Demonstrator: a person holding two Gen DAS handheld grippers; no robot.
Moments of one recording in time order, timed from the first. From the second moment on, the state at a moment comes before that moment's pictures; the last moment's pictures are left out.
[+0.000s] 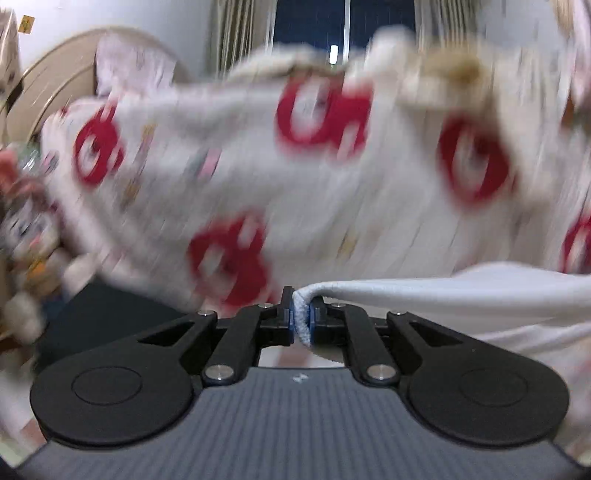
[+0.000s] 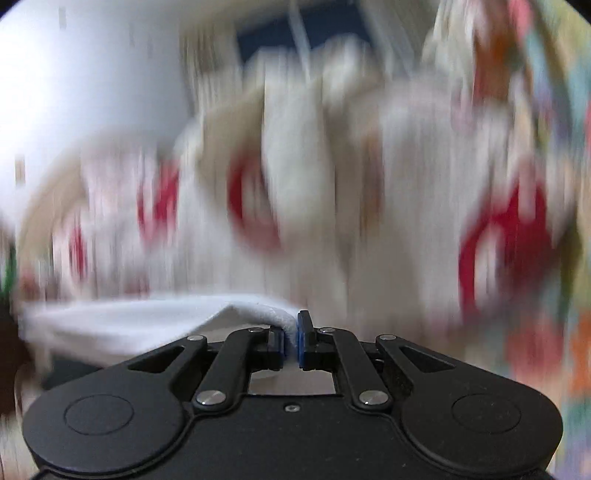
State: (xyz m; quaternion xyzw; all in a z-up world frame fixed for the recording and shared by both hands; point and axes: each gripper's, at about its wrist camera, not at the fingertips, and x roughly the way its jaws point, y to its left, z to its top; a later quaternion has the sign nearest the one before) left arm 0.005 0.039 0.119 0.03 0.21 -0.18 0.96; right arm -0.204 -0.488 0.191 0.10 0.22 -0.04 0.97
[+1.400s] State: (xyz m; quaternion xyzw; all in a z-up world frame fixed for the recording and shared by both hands) left arm -0.104 -0.039 -0.010 0.17 0.43 -0.35 0.81; right arm -0.271 -0.485 0.067 0.09 0.37 -0.04 0.92
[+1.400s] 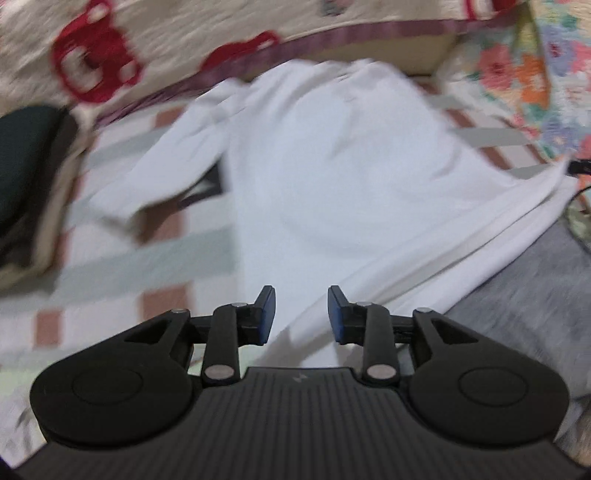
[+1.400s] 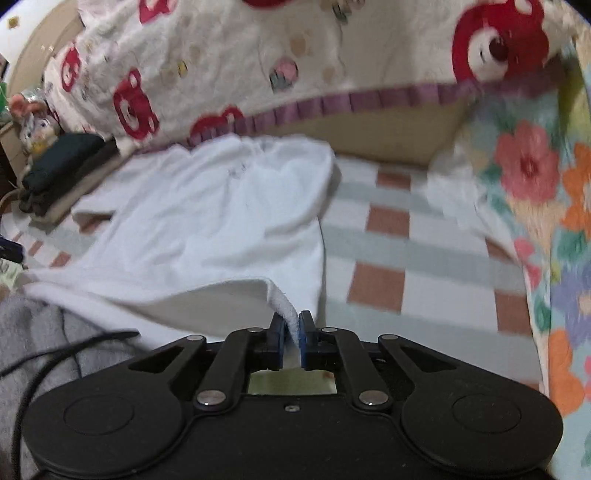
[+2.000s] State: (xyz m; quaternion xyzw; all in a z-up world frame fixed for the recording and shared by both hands) left arm -0.154 -0.254 -0.019 0.14 0.33 -0.52 0.77; right arm -0.238 -0.477 0.127 0.14 0.28 0.03 0.95
